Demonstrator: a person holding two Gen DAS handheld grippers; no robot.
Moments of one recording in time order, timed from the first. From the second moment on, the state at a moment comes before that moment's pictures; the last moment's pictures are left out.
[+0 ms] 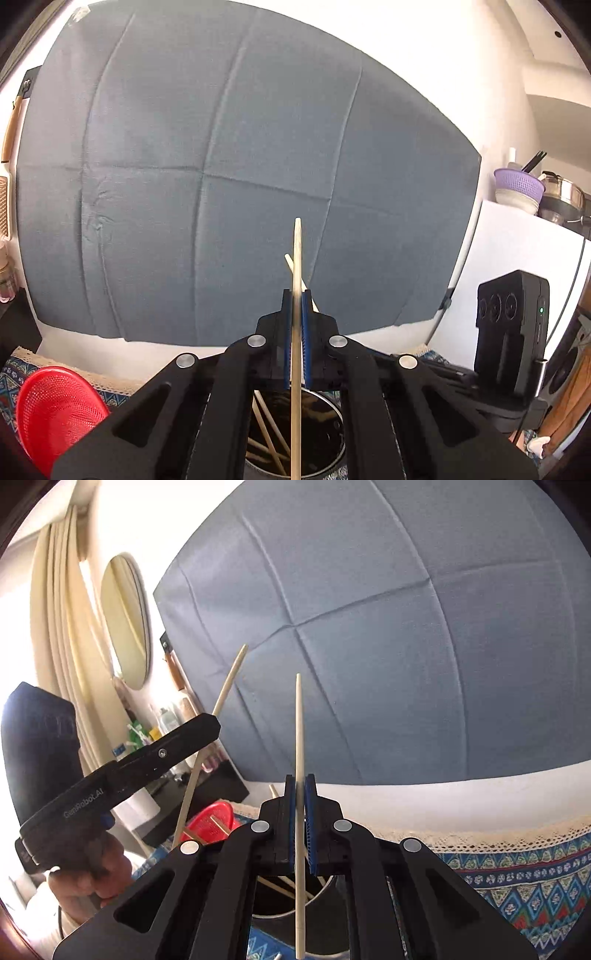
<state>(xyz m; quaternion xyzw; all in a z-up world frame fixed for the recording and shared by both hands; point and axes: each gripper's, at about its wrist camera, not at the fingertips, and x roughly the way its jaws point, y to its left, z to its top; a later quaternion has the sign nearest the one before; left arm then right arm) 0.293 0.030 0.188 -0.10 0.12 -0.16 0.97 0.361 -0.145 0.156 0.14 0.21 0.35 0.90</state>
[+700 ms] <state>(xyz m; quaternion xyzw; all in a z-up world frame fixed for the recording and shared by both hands) 0.293 0.046 0.131 -0.19 -0.02 -0.19 0.96 0.366 -0.146 0.113 0.22 0.05 0.35 0.91</state>
